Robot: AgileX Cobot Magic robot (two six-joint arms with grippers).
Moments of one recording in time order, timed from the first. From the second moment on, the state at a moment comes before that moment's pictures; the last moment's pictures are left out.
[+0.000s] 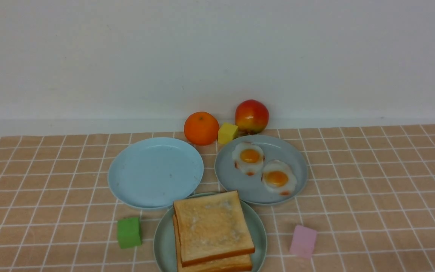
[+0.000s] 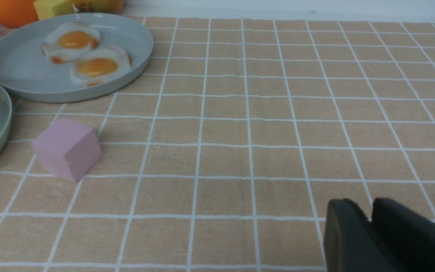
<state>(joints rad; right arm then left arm) 0.00 -0.01 0.01 0.08 0.39 -0.10 -0.19 -0.01 0.03 0.07 0.39 -0.30</state>
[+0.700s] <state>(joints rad) 0.00 -0.01 0.01 0.08 0.39 -0.10 -0.19 -0.01 0.03 0.07 0.39 -0.30</state>
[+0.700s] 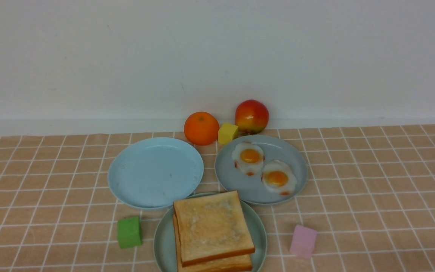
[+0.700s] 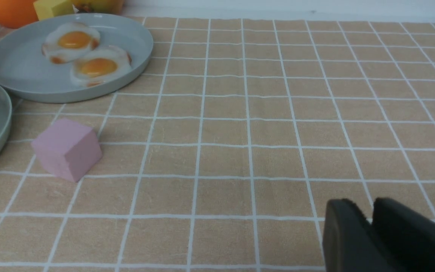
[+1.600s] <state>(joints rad) 0.00 -0.01 0.01 0.08 0.39 -0.10 -0.19 -0.01 0.03 0.07 0.39 -0.30</state>
